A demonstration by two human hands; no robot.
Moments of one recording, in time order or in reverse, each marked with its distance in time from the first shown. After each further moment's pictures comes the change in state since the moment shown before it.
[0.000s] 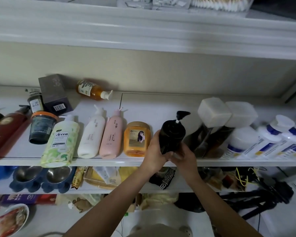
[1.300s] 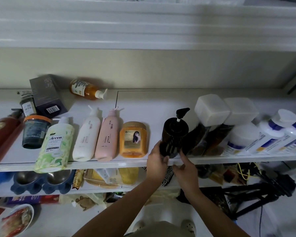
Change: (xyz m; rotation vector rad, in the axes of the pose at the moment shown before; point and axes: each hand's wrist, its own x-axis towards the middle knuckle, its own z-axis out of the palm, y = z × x) left_hand -0.010 -0.027 0.040 0.029 0.143 -0.138; right_hand -0.027 0.007 0.001 -0.178 0.086 0.265
